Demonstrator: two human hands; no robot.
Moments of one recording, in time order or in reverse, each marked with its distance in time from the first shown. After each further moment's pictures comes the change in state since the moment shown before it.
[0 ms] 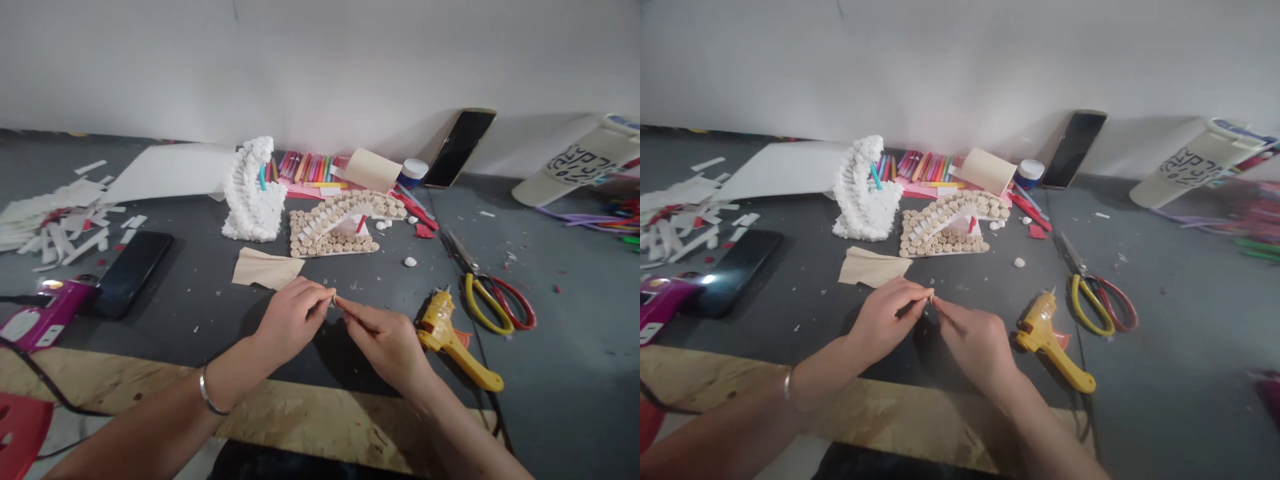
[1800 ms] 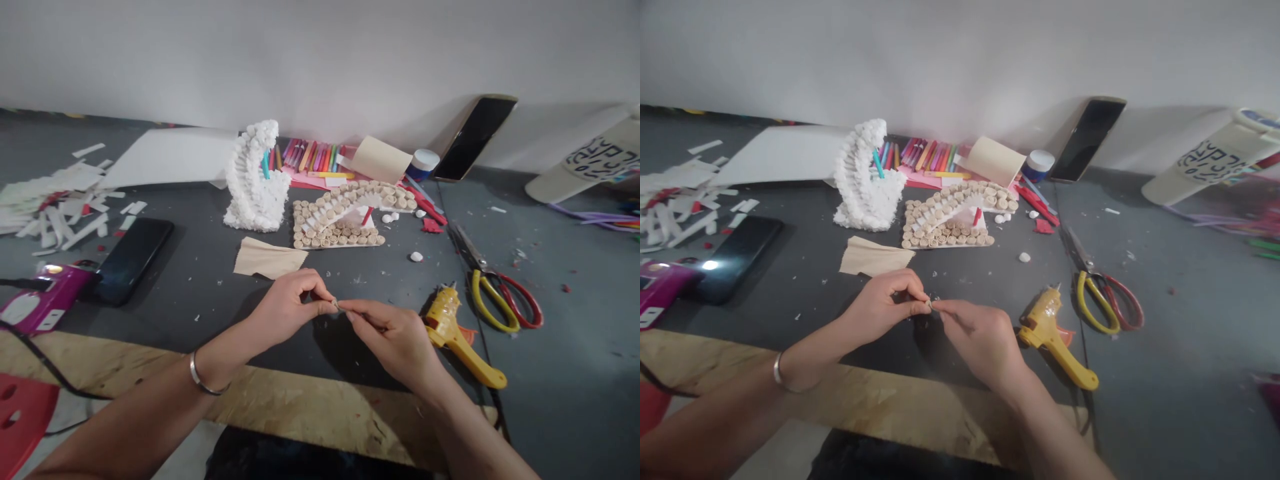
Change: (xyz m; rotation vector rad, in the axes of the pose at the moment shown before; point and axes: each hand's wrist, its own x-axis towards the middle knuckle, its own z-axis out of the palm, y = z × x) left_hand 0.006 -0.005 -0.012 -0.391 -0.219 -0.355; right_hand 0.000 -0.008 -0.010 0.077 -0.024 0.012
